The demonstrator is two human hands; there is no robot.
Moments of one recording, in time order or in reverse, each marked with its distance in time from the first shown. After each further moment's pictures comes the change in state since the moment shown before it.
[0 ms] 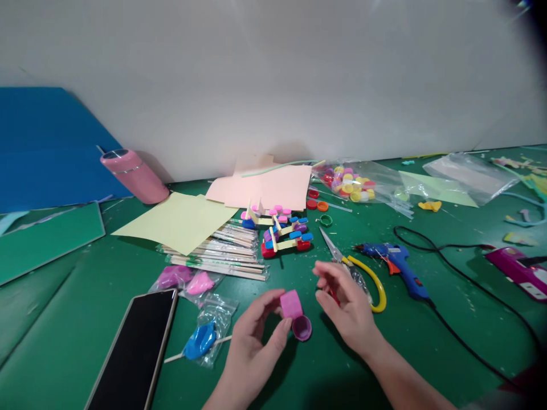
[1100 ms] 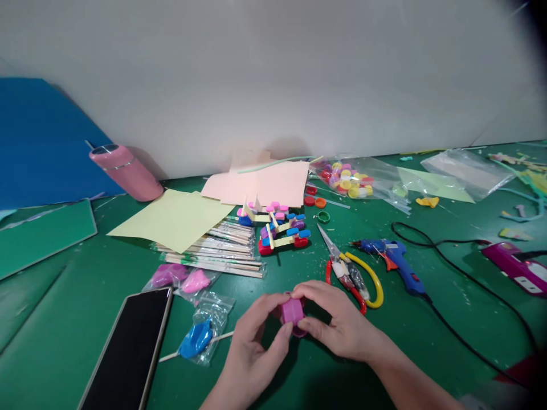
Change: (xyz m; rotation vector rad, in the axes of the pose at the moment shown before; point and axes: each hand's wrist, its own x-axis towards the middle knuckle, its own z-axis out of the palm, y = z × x) left_hand -0.002 -0.006 0.000 0.141 -0.076 0.147; right_hand 0.003 -0.016 -0.005 -0.156 -0.441 -0.131
